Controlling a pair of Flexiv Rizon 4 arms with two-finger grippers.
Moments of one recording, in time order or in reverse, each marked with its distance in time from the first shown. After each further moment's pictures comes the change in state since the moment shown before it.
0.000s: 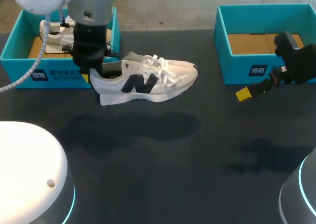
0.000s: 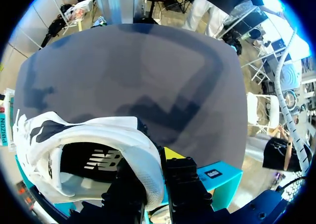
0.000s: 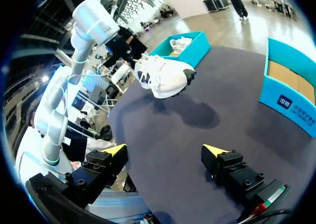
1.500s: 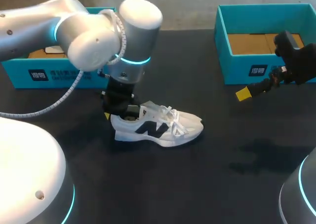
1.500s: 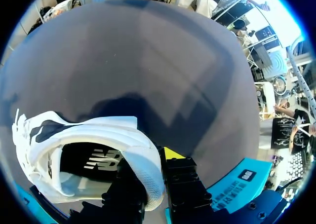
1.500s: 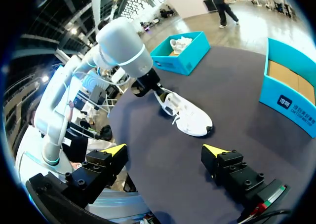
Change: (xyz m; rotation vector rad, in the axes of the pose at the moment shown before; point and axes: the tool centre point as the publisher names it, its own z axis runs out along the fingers) left arm -0.063 0.000 0.148 0.004 0.133 0.116; right arm 0.000 0.000 0.000 0.000 0.000 0.000
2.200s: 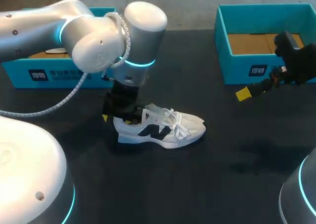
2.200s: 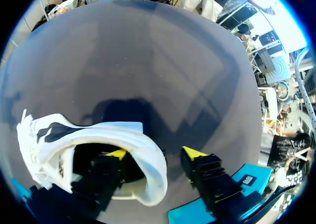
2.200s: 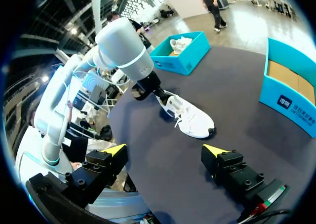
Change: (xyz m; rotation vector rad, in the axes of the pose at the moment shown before) left arm -0.014 -0.011 -0.006 0.012 -0.029 -0.043; right arm 0.000 0.000 0.000 0.000 0.000 0.000
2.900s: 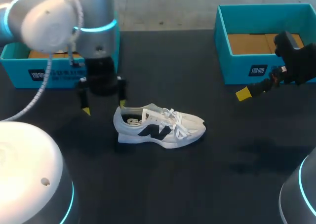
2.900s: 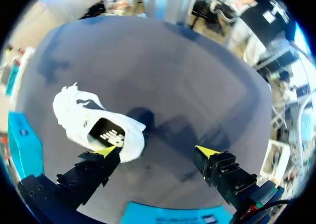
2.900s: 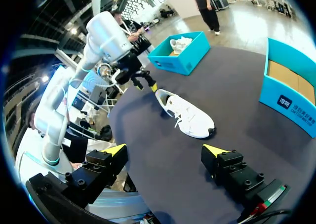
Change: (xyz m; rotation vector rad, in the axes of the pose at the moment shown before) left arm 0.048 -0.020 -0.060 0.149 -0.268 -0.429; right arm 0.000 0.000 0.000 0.000 0.000 0.000
